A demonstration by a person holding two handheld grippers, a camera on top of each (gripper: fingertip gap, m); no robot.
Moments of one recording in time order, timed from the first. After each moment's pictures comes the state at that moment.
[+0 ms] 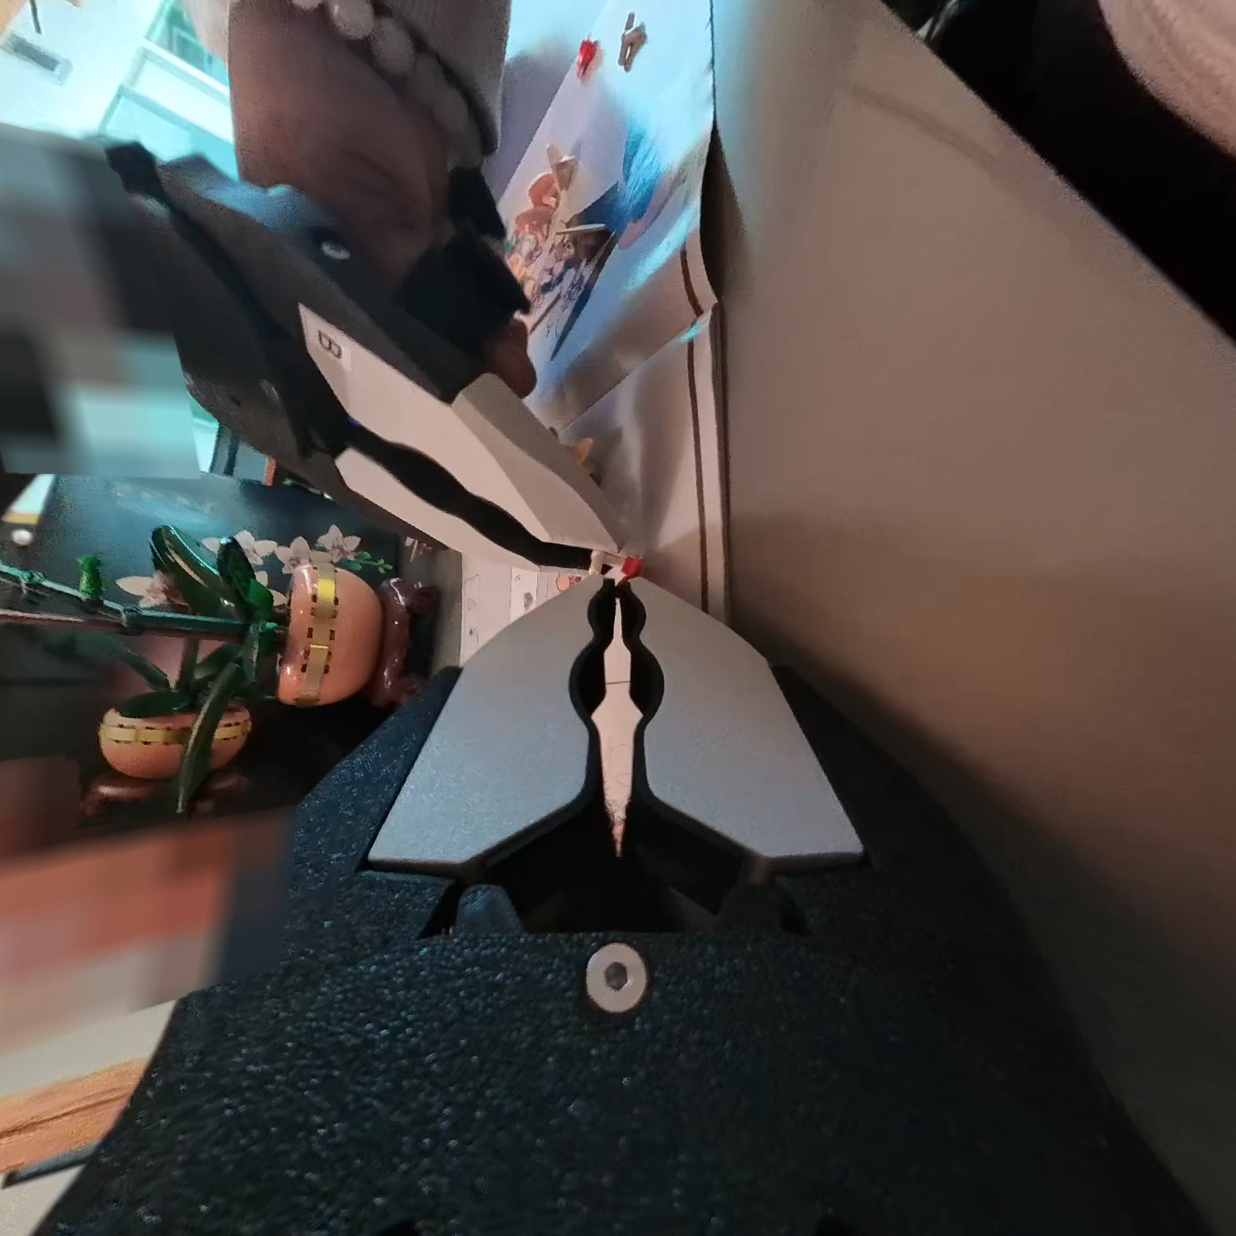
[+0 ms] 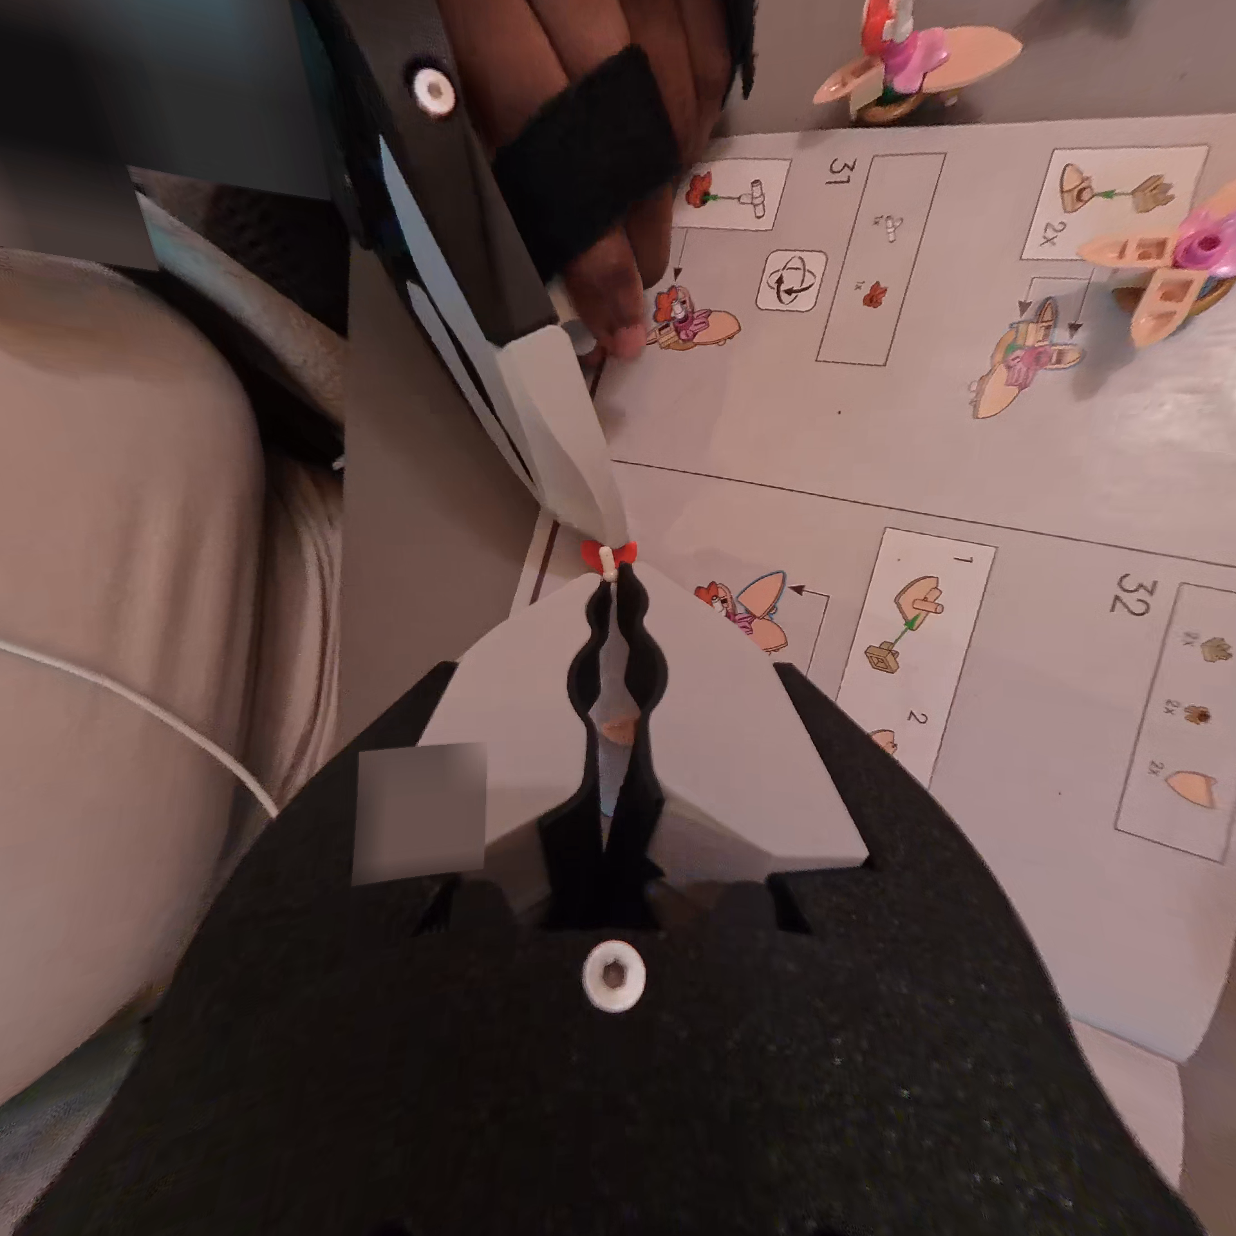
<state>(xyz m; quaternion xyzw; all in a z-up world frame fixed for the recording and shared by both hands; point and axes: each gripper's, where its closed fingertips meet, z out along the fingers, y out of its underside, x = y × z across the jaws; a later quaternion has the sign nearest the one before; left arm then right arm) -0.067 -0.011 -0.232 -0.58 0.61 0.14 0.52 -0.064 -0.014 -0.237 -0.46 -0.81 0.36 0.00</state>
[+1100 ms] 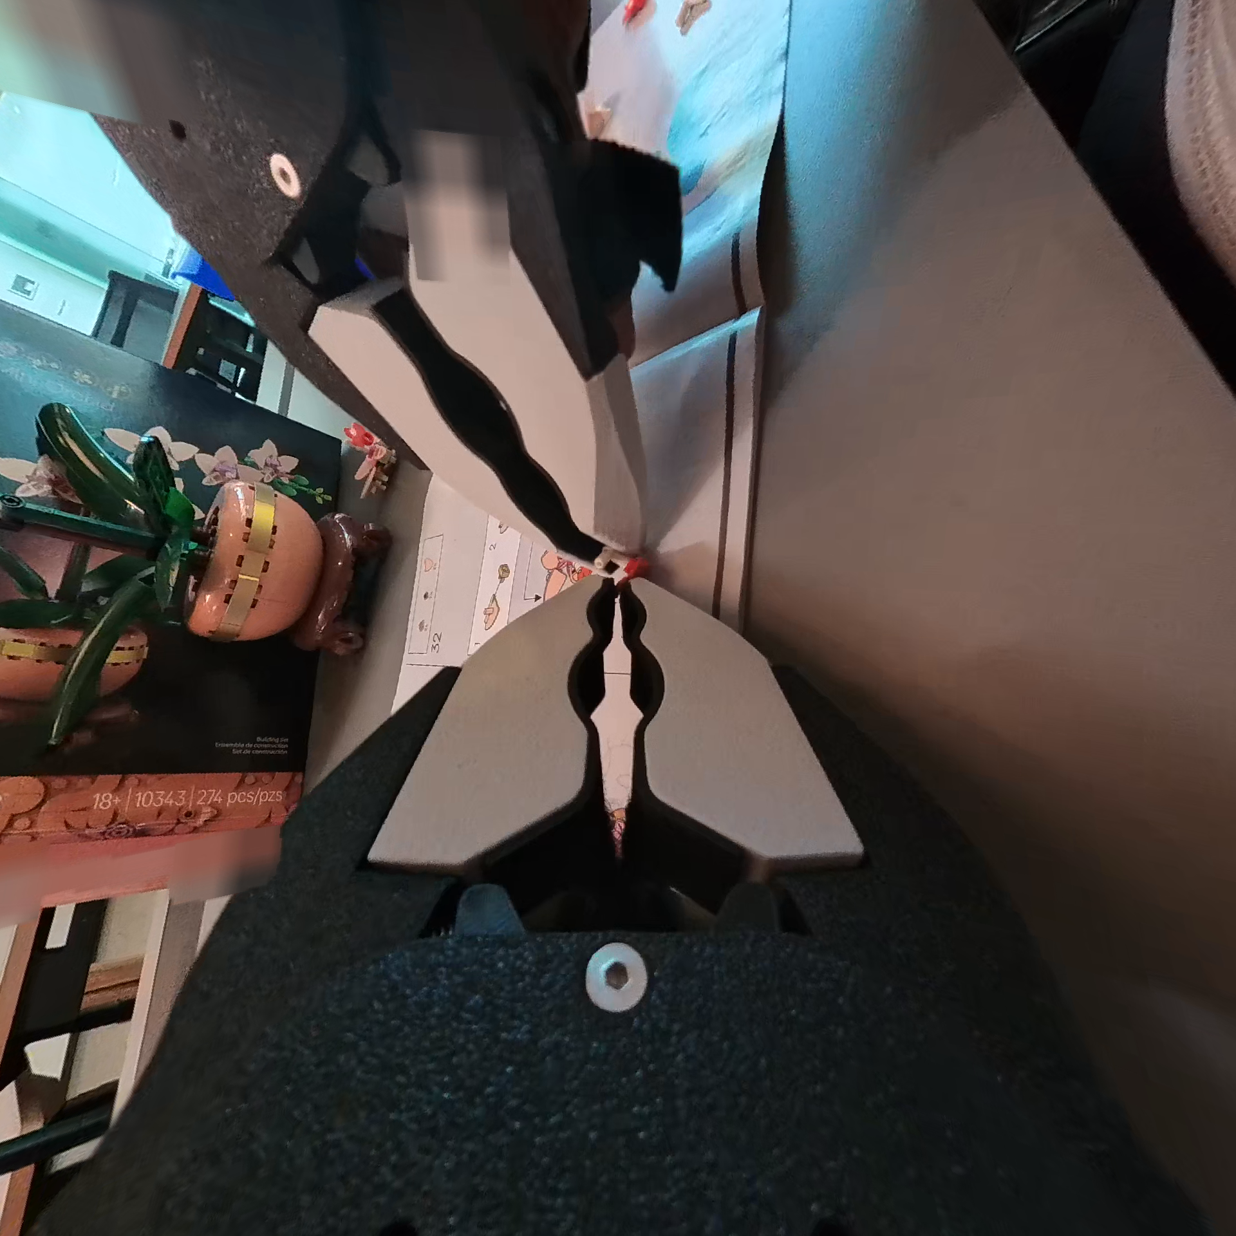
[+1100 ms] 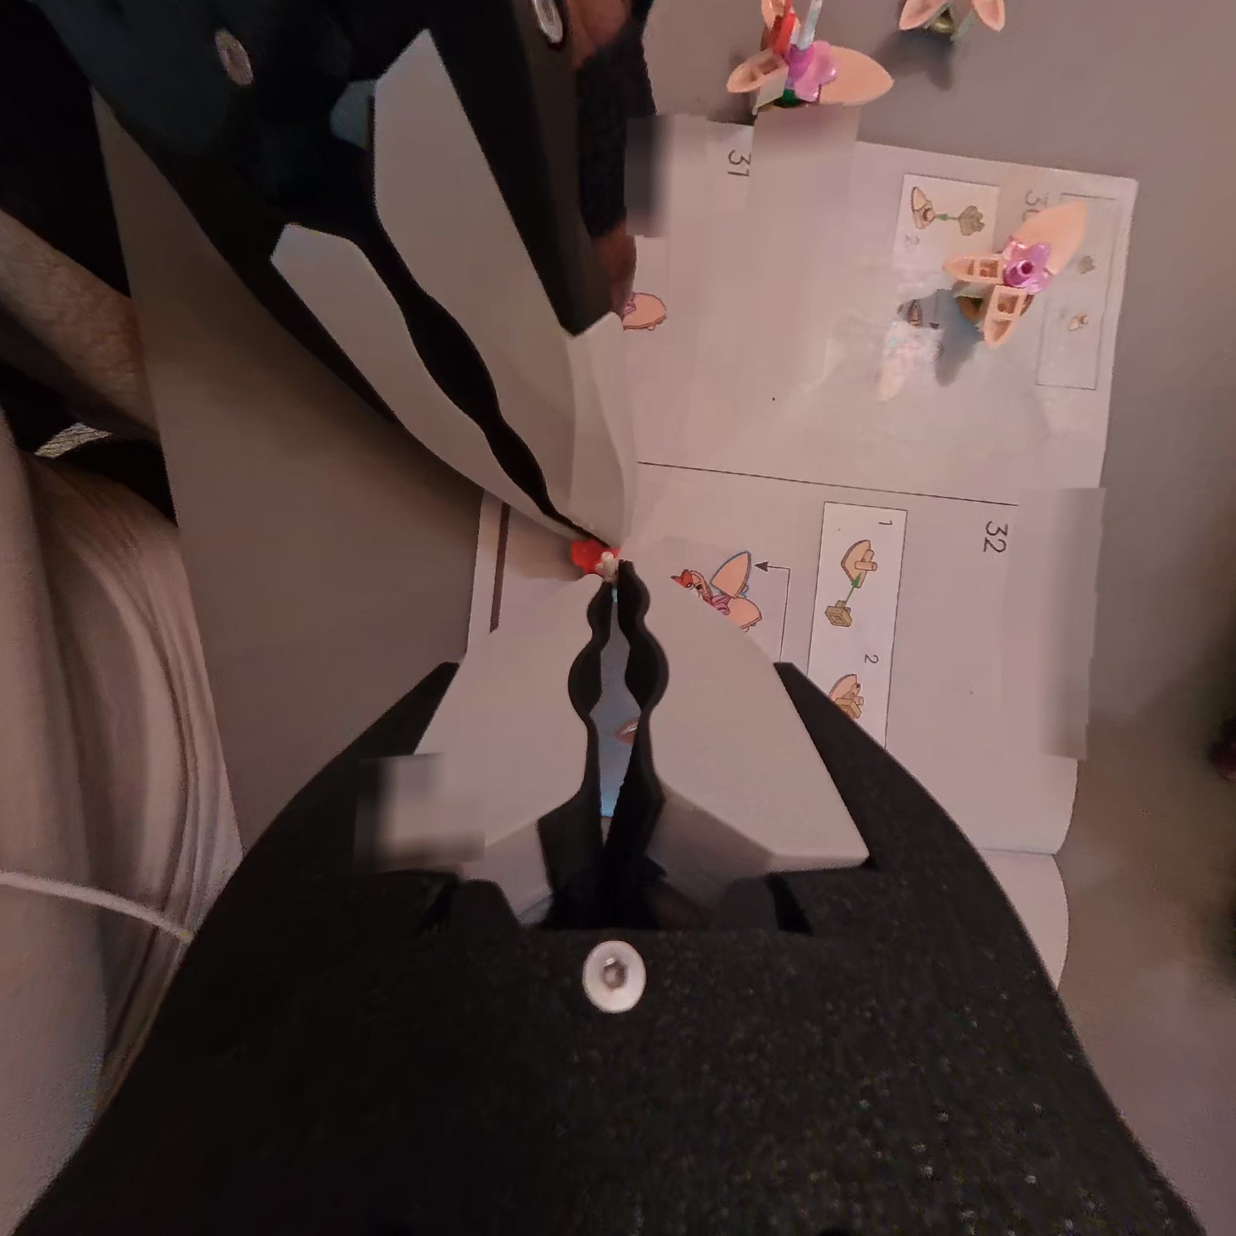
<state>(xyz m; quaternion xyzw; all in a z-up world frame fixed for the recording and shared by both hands) -0.070 -0.012 -0.236 -0.66 0.55 0.09 0.50 -0.068 -0.008 -0.243 -0.49 -0.82 0.23 0.16</state>
